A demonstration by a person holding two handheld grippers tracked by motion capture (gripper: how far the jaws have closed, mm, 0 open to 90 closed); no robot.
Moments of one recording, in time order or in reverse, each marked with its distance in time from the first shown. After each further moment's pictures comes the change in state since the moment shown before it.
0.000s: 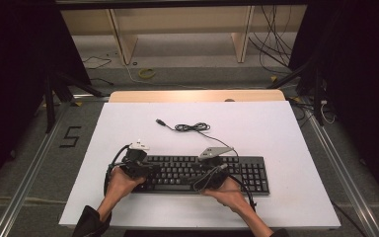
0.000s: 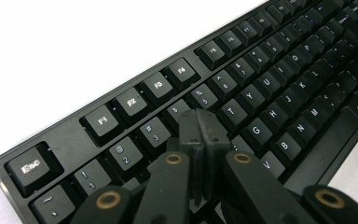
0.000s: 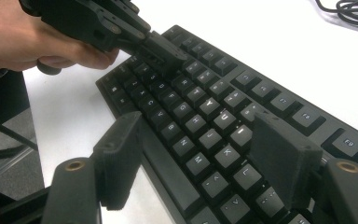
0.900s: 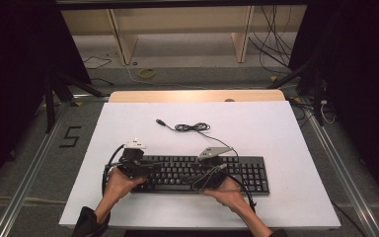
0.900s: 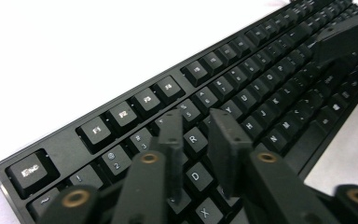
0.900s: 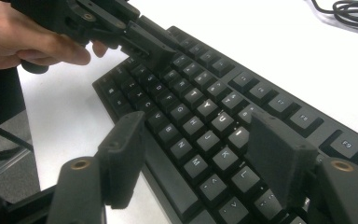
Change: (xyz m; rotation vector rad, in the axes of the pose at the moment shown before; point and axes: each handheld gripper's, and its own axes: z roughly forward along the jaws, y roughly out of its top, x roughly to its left) left arm -0.003 0.001 -0.015 -0.074 -0.046 -0.026; right arm 0.000 0.001 0.002 -0.003 -0.010 0.002
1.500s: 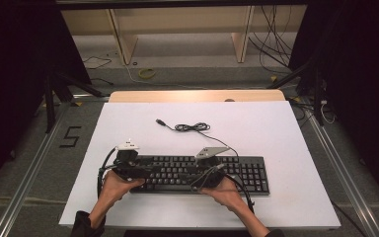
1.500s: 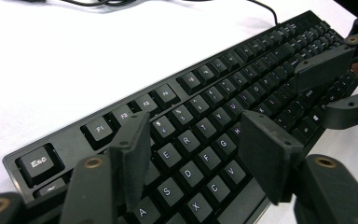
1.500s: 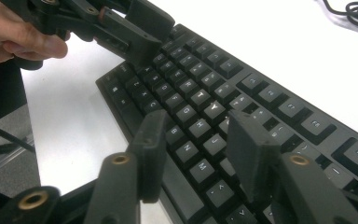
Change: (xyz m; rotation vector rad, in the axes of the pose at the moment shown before) left arm 0.001 -0.007 -0.013 -0.075 -0.023 -0.039; right arm 0.003 0.002 0.006 0.012 0.012 -0.025
